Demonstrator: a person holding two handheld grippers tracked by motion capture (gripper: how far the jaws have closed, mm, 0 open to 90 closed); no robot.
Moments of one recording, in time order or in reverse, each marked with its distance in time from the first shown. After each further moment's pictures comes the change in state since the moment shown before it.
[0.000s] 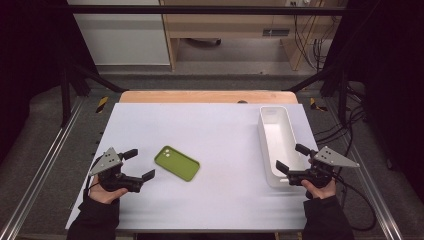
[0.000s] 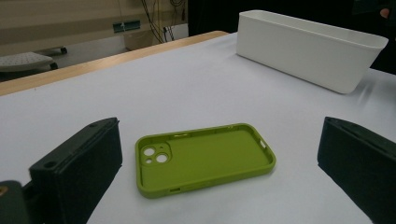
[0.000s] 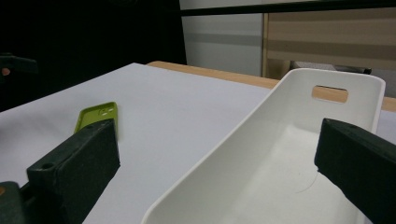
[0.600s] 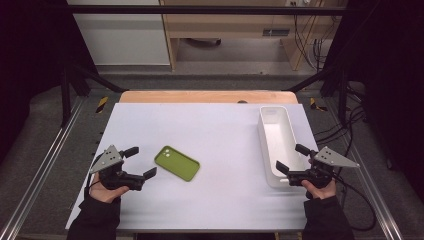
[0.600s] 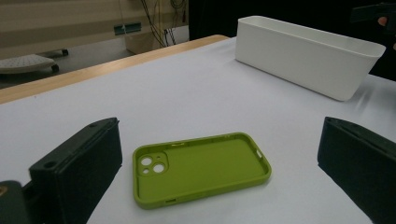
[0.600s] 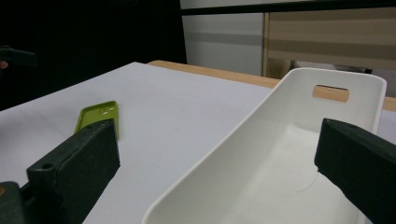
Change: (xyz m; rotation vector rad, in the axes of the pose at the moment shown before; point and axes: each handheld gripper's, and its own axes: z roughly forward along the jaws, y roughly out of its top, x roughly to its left) left arm -0.006 0.013 0.003 0.006 0.005 0.004; right arm 0.000 0.000 0.000 0.000 0.003 -0.005
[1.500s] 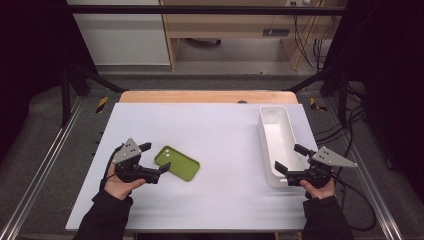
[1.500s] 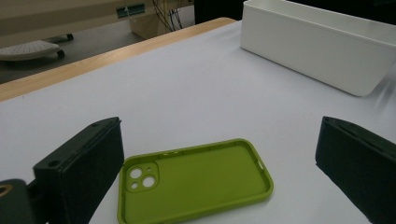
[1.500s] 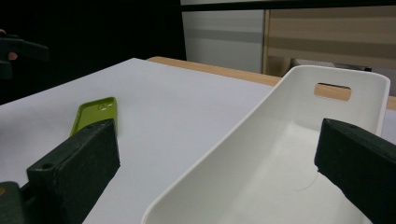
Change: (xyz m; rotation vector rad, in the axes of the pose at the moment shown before) left arm -0.016 0.021 0.035 0.090 0.048 0.012; right arm 0.001 -0.001 0.003 0.015 -0.004 -0.014
